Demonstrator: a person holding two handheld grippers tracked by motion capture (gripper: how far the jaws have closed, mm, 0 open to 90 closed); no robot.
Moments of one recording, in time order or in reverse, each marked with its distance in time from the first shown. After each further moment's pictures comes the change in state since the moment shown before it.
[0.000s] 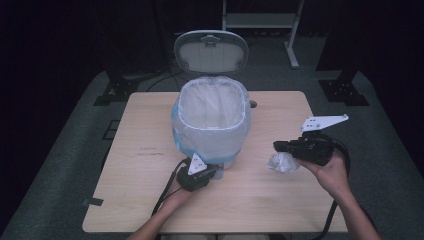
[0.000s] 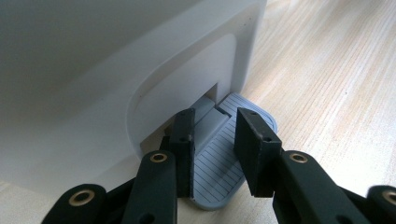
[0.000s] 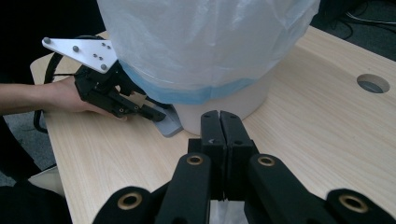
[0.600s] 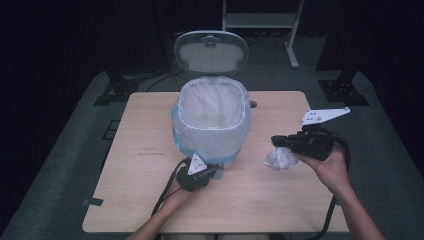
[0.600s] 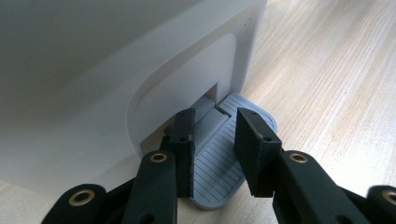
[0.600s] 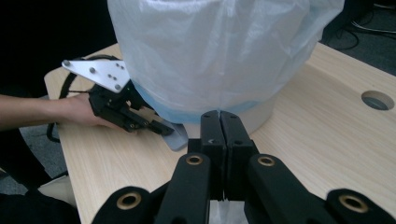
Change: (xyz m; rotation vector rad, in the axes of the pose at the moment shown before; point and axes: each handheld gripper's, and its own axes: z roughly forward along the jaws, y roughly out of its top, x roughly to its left) left arm 0.000 0.000 0.000 0.001 -0.001 0.000; right arm 0.004 0.020 -0.006 -0.027 0.027 -0.001
